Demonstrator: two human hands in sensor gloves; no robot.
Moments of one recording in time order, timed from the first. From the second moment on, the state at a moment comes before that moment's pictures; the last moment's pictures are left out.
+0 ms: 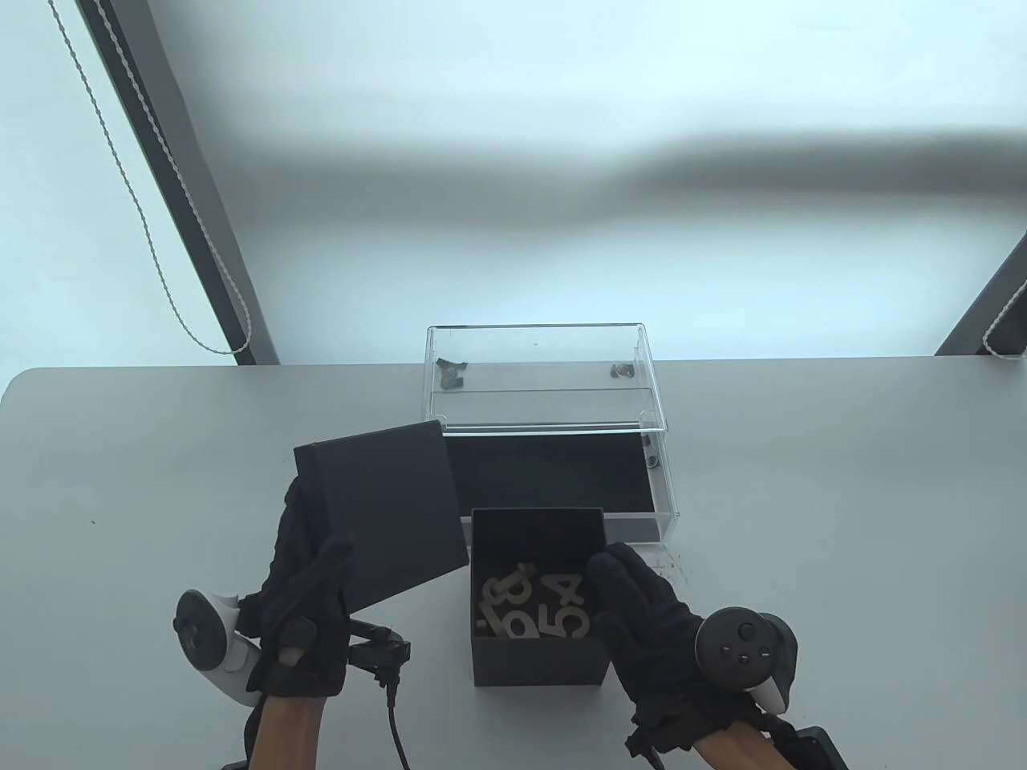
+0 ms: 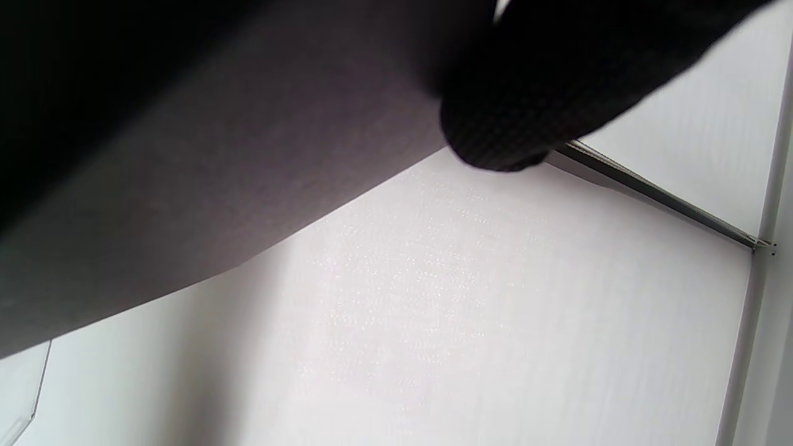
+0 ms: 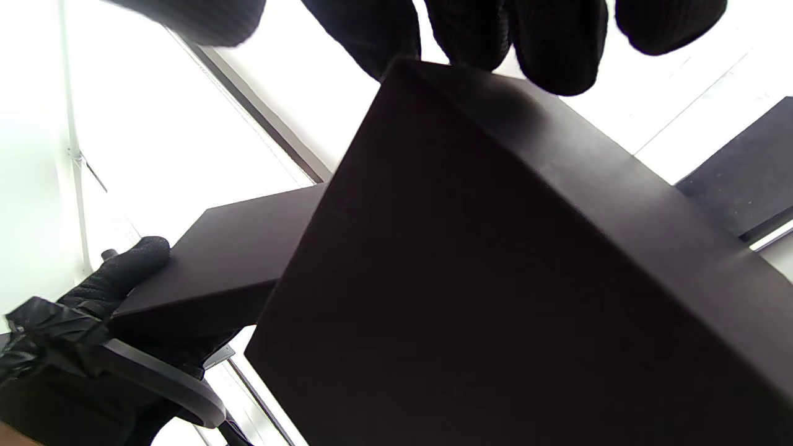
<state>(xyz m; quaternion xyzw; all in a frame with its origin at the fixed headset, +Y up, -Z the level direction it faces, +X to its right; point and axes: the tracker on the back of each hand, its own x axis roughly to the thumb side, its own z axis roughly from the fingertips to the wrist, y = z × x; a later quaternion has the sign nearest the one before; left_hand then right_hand) -0.241 -0.667 -0.276 0.21 -0.05 0.77 0.60 0.160 -0.701 -0.262 0.22 -0.07 0.87 0.44</state>
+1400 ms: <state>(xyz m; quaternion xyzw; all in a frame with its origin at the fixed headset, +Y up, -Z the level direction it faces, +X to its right) -0.212 -0.770 -0.317 -0.07 0.01 0.24 0.97 0.160 -0.701 -0.263 0.21 -0.07 0.87 0.44</state>
